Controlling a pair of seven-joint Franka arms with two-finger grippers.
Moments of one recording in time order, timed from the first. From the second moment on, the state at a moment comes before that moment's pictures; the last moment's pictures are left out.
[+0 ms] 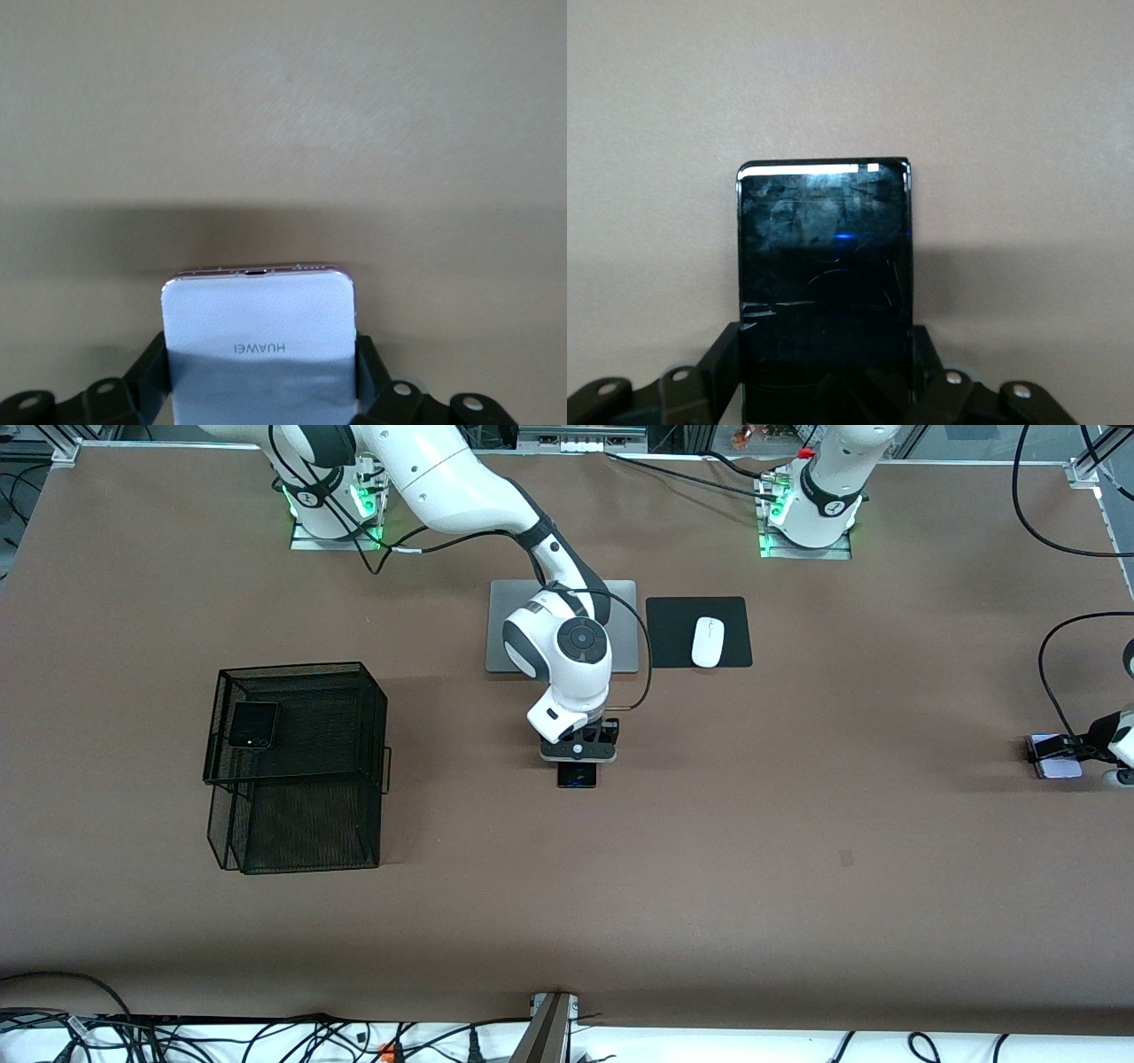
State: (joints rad) left arm 1.03 0.82 -0.45 -1.62 0.40 2.30 0.40; right arm 0.96 0.97 -0.20 -1.27 0.07 2.32 0.84
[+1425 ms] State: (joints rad) left arm 0.05 0.72 -0.55 -1.43 0.22 2.00 -0.14; right arm 0.76 0.12 -0.54 -2.06 0.12 2.11 0.11
